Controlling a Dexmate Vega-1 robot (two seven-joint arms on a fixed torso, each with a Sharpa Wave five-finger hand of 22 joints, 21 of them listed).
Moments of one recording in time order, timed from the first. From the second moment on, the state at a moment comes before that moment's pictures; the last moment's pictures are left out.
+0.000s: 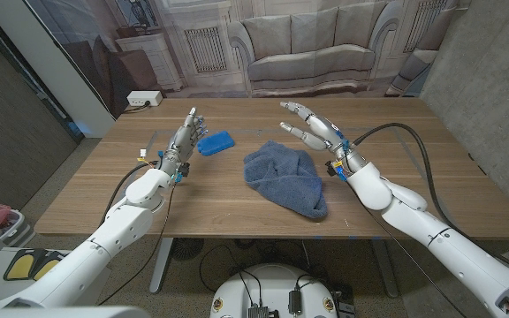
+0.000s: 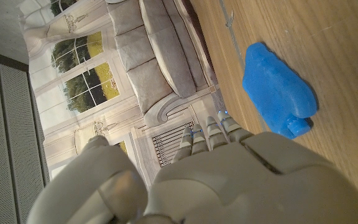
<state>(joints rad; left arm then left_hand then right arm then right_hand) 1.03 0.64 0.30 -1.57 -0.68 -0.24 0.04 0.44 0.01 -0.03 0.11 0.32 0.03 0.05 0.20 0.18 0.04 0.00 0.21 0.19 -0.03 0.00 0.20 0.18 -0.05 -0.04 0.32 0.17 -0.95 -0.62 -0.44 -1.63 -0.46 0.57 -0.34 0.26 0.00 0.12 0.05 0.22 0.24 0.00 0.20 0.19 0.27 0.06 0.23 0.19 0.16 0.00 0.20 0.19 0.20 -0.04 0.43 0.17</state>
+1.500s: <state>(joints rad) 1.08 0.66 0.28 -1.61 -0.69 -0.25 0.05 0.44 0.01 -0.04 0.11 0.32 0.03 0.05 0.20 0.18 0.03 0.00 0.21 0.19 -0.03 0.00 0.20 0.18 -0.04 -0.03 0.30 0.17 -0.92 -0.67 -0.54 -1.70 -0.63 0.41 -0.31 0.27 0.01 0.11 0.05 0.22 0.24 0.00 0.20 0.19 0.27 0.05 0.23 0.19 0.17 -0.01 0.20 0.19 0.21 -0.04 0.40 0.17</state>
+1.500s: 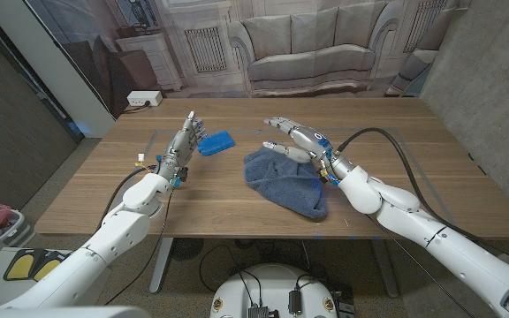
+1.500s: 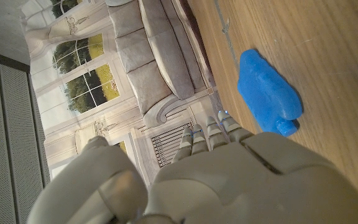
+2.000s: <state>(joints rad) 1.08 0.66 0.28 -1.60 -0.69 -0.25 0.04 0.44 0.01 -0.04 0.11 0.32 0.03 0.05 0.20 0.18 0.03 0.00 0.21 0.19 -0.03 0.00 0.20 0.18 -0.04 -0.04 0.30 0.17 -0.89 -0.67 -0.58 -1.70 -0.69 0.36 -0.28 0.27 0.01 0.11 0.05 0.22 0.24 0.00 0.20 0.19 0.27 0.05 0.23 0.19 0.17 -0.01 0.20 0.19 0.21 -0.04 0.40 0.17</state>
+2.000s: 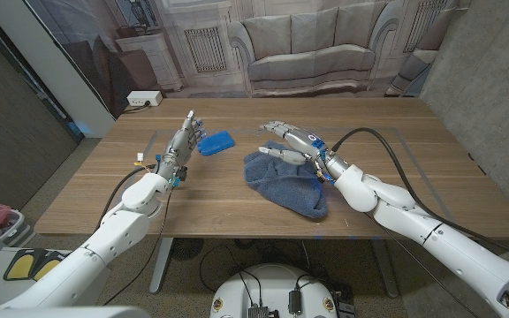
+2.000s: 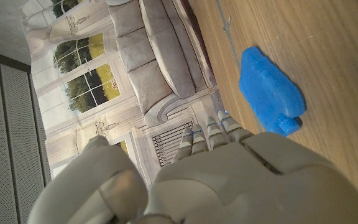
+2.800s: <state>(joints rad) 1.06 0.65 0.29 -1.56 -0.70 -0.26 0.02 0.44 0.01 -0.05 0.11 0.32 0.03 0.05 0.20 0.18 0.03 0.00 0.21 0.19 -0.03 0.00 0.20 0.18 -0.04 -0.04 0.28 0.17 -0.82 -0.68 -0.65 -1.68 -0.79 0.29 -0.21 0.27 0.01 0.11 0.04 0.22 0.24 -0.01 0.20 0.19 0.28 0.05 0.23 0.19 0.17 -0.01 0.20 0.19 0.21 -0.04 0.39 0.17</state>
